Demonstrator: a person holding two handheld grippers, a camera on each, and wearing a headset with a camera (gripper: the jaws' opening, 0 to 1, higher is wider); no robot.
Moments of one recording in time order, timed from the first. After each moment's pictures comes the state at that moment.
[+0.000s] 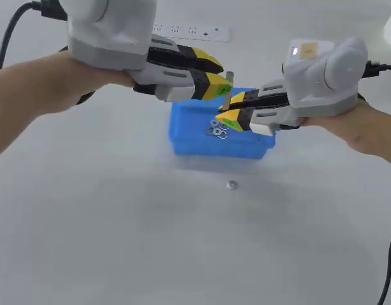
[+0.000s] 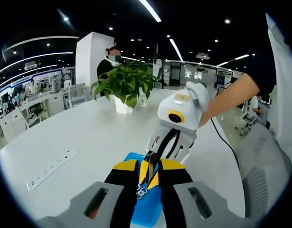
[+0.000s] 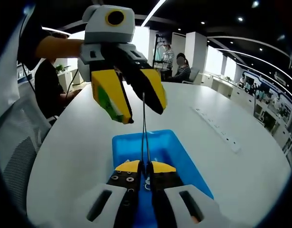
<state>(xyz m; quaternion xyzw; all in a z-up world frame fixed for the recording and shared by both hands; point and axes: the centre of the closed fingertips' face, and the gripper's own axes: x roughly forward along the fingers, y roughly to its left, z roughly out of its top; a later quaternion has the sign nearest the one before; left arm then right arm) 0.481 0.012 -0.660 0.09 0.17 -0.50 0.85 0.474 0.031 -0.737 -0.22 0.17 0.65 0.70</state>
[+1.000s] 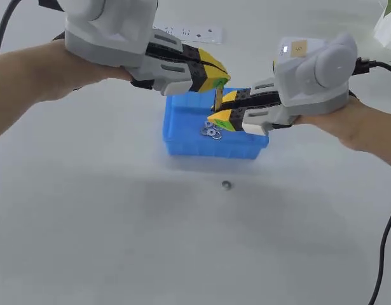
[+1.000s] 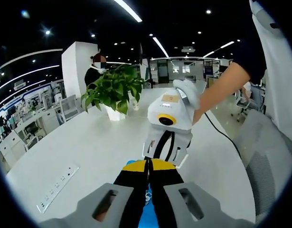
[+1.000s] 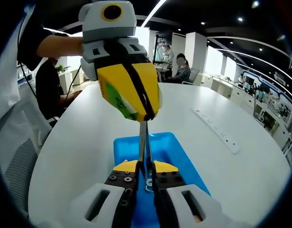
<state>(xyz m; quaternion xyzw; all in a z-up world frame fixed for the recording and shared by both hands) 0.467 -0.008 -0.646 0.16 0.12 -0.55 0.81 0.475 0.031 -0.732 -0.22 0.17 0.65 0.71</state>
